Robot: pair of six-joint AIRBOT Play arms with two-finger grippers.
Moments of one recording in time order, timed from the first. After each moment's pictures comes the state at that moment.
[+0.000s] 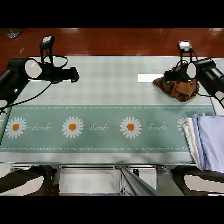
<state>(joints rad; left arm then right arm) -0.22 -1.31 1.19 1.41 -0.78 -1.69 0.05 -1.46 1.25 -1.84 0.76 1.82</state>
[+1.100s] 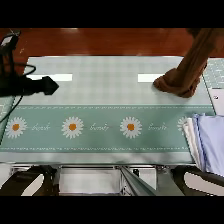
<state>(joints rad) -0.10 -0.83 1.00 1.31 -1.10 -1.57 -0.10 -1.32 1.95 -1.40 1.06 1.55</state>
